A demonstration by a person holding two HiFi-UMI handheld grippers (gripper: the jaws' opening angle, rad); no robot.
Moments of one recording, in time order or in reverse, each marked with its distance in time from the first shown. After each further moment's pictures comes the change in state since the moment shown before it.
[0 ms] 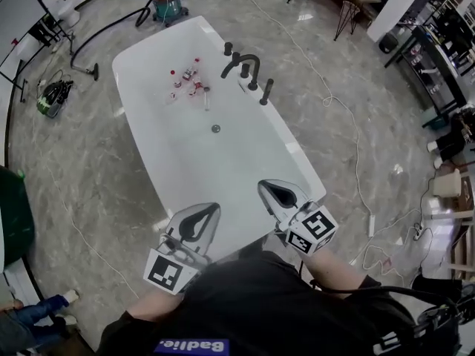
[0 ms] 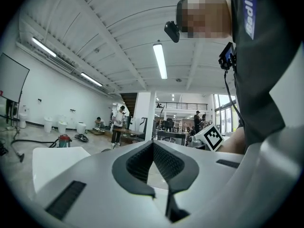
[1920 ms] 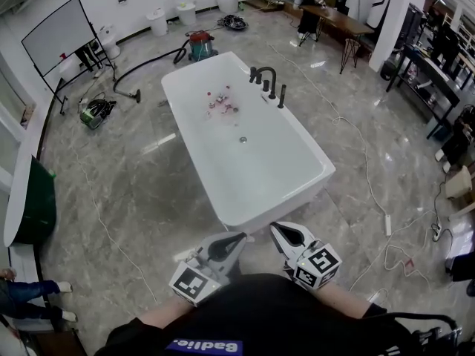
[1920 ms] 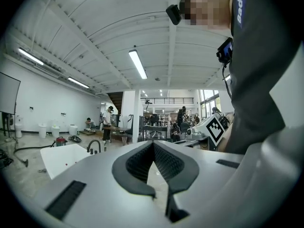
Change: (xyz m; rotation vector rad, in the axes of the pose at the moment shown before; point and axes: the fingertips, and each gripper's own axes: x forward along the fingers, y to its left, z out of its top) left arm -0.340 -0.309 -0.020 0.080 0.043 -0.112; right arm -0.263 0.388 -0.110 -0.032 -0.065 0.013
